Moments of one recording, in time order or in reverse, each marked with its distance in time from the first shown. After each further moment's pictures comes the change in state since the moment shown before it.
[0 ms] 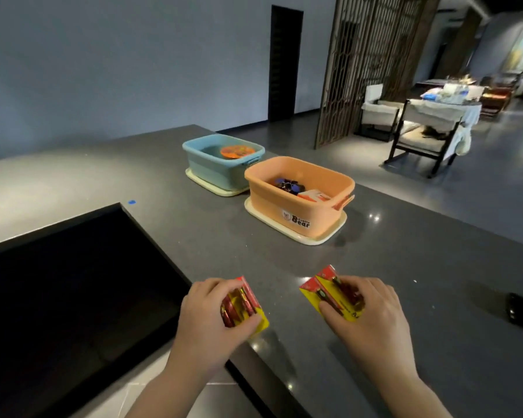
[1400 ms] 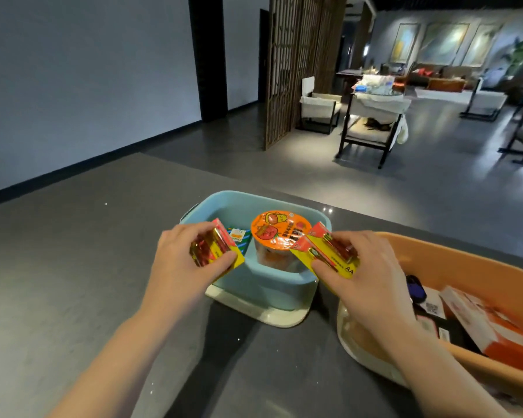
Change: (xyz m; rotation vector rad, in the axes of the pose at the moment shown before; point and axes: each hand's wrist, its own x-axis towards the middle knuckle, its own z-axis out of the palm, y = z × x) left_hand 0.561 -0.288 -0.032 -0.191 -0.064 0.222; right_hand 0.411 -0.175 0.309 -0.182 0.110 0.087
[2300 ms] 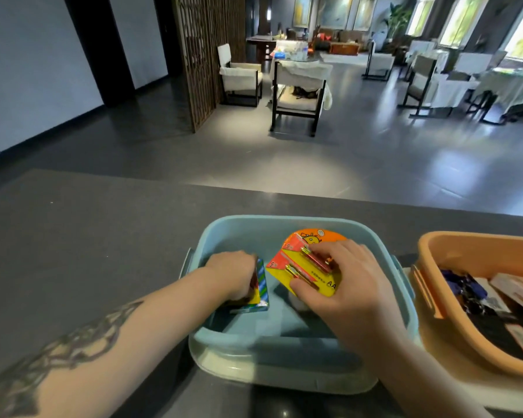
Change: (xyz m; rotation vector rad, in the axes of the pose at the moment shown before) left_hand 0.181 -0.126 0.127 0.707 -1.045 0.460; right_hand 0.082 -0.070 0.138 -0.113 0.071 0.182
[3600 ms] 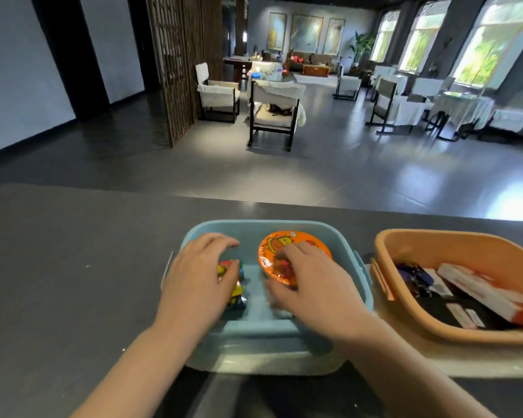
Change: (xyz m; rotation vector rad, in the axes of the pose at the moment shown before) left_hand -0.106 0.028 -0.026 -0.618 0.778 -0.042; right_hand -0.005 -0.019 -0.013 -0.227 -0.219 -0.043
